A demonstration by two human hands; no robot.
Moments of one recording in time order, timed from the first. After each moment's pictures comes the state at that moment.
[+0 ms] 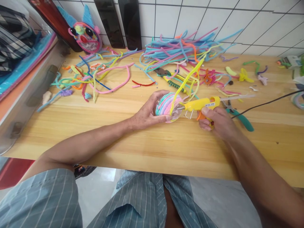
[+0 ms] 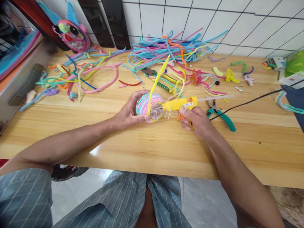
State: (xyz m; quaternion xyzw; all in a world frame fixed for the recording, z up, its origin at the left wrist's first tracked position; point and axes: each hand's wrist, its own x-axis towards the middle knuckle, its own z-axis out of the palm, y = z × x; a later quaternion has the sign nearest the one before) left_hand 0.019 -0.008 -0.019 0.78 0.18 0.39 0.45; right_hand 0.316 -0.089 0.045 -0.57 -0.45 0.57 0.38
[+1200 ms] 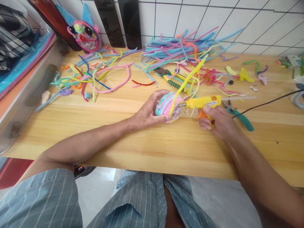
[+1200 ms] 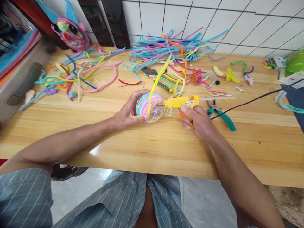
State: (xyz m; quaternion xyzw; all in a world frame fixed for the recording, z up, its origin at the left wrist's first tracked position) left_hand 0.018 -0.007 -0.022 0.79 0.18 0.39 0.44; right_hand 0.312 -0.087 0.047 -0.56 -0.41 0.59 0.42
